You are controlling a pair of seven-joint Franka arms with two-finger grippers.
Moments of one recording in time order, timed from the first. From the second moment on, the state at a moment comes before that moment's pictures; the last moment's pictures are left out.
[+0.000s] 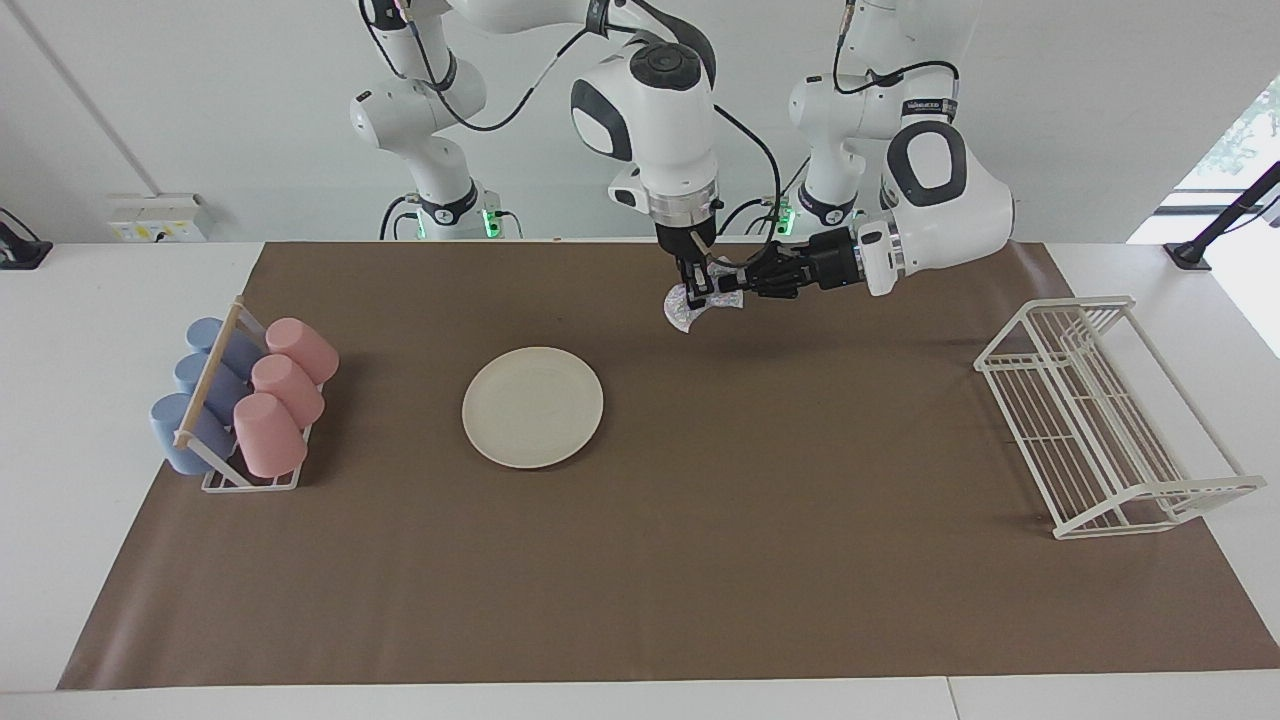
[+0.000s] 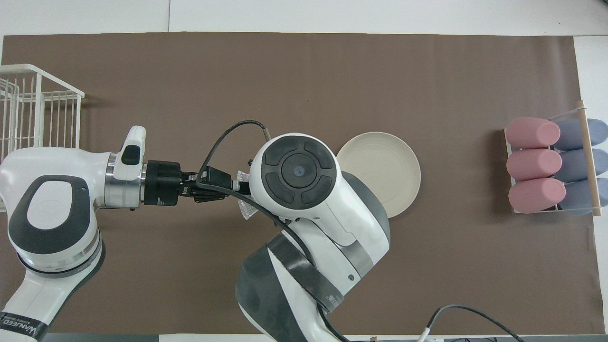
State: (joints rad) left arm -0.22 -0.10 -0.03 -2.22 -1.28 1.88 0.23; right arm 0.61 0.26 0.11 -1.57 0.09 1.96 2.08
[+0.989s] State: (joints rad) left arm -0.11 -0.05 -0.01 -2.05 -0.78 1.88 -0.11; right arm 0.29 0.02 0.09 -1.71 0.09 1.64 0.81
